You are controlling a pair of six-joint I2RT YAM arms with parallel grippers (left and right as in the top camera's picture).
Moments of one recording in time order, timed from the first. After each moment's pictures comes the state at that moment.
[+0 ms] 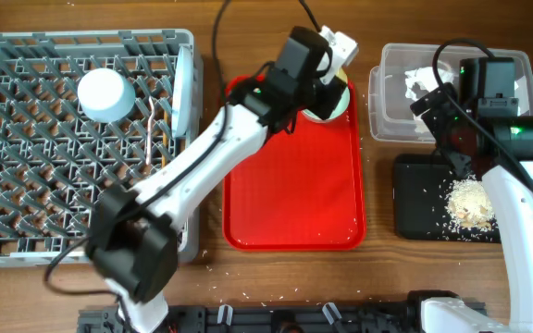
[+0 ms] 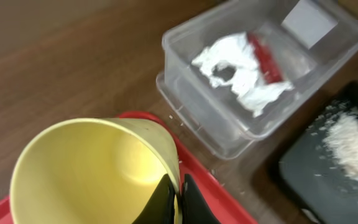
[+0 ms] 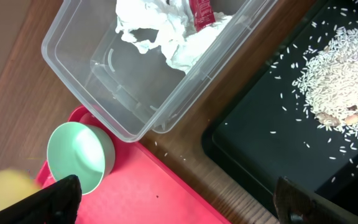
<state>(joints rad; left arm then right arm) -0.66 1.87 1.61 -0.41 0.18 -0.03 0.00 1.33 1.30 -1.06 0.14 0.96</state>
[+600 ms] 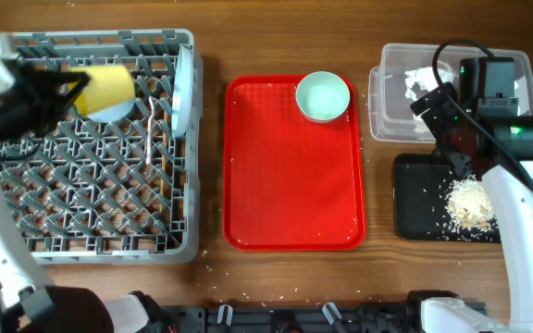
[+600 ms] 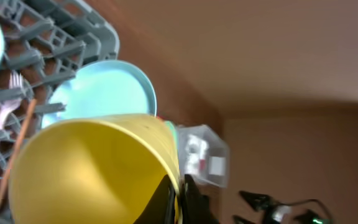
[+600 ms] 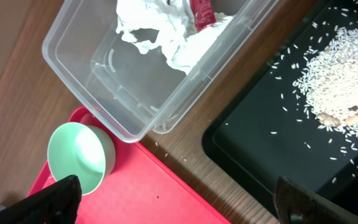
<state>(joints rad) 0.57 1.51 1.52 -1.02 1.07 -0.32 0.00 1.33 1.30 -1.05 0.14 0.96</state>
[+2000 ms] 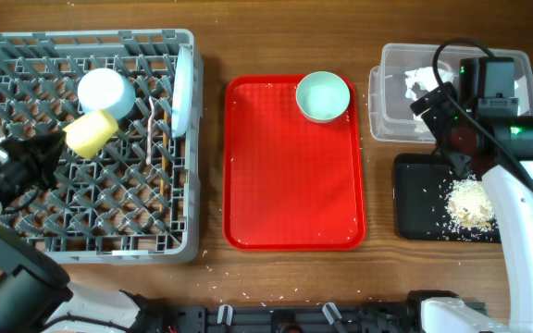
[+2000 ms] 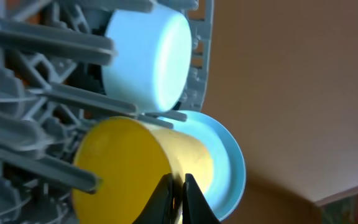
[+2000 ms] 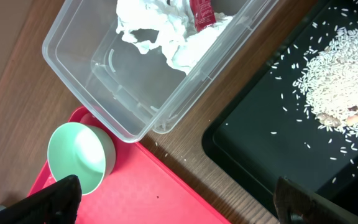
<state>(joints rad) 0.87 1.78 1.03 -0.39 1.21 -0.55 0.00 1.33 1.30 -1.05 0.14 0.96</state>
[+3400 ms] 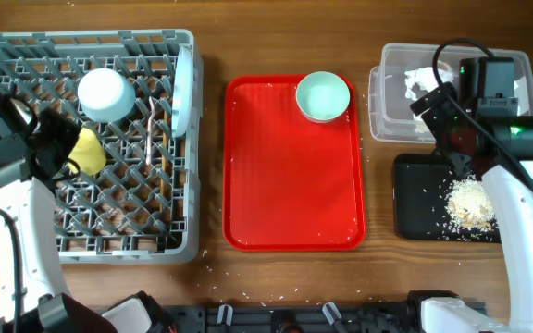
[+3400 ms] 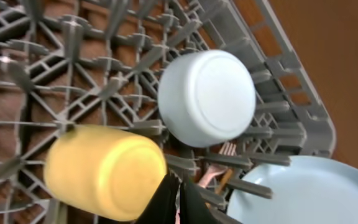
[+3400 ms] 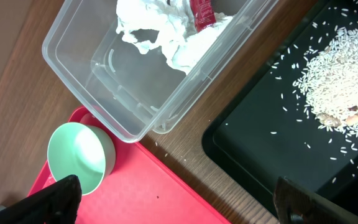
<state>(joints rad) 0.47 1.37 1.03 -0.50 0.22 -0.57 0.00 1.33 1.30 -1.05 0.14 0.96</state>
